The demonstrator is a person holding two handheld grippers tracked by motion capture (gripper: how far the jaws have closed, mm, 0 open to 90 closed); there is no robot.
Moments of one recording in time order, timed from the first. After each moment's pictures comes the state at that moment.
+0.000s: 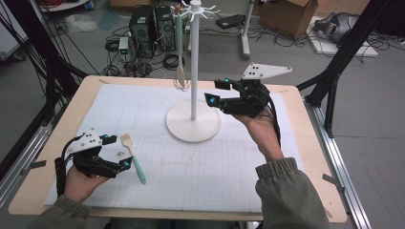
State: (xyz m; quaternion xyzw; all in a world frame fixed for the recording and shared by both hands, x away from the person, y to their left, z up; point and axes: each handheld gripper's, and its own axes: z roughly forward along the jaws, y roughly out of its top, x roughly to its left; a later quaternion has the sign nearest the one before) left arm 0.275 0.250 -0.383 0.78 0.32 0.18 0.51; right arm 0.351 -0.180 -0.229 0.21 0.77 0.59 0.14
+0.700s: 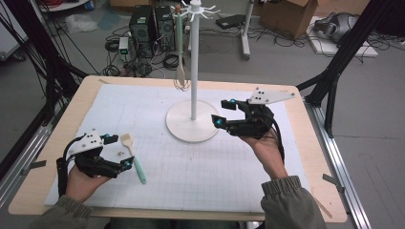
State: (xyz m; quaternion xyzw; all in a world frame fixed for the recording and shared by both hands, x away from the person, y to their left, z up) left arm 0.276 0.249 -0.387 0.78 0.31 0.18 0.52; right arm 0.330 -0.199 -0.276 0.22 0.77 0.59 0.12
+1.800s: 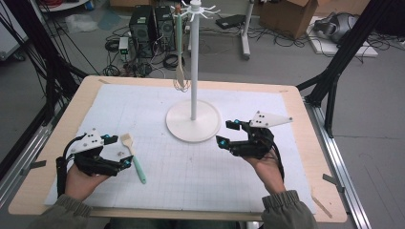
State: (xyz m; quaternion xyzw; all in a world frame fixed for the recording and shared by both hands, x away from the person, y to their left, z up) left arm 0.279 0.251 -0.389 0.79 0.32 0.19 0.49; right arm 0.310 -0.213 -0.332 0.25 0.77 0.57 0.11
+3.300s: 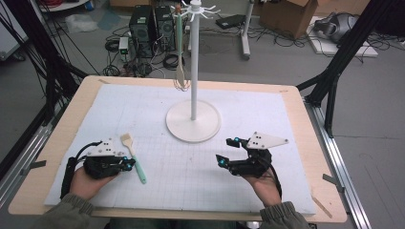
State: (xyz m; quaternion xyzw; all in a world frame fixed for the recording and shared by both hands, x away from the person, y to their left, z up) left arm 0.289 0.247 -0.428 0.86 0.27 0.09 0.42; right arm 0.281 -0.215 -0.375 0.26 0.78 0.55 0.12
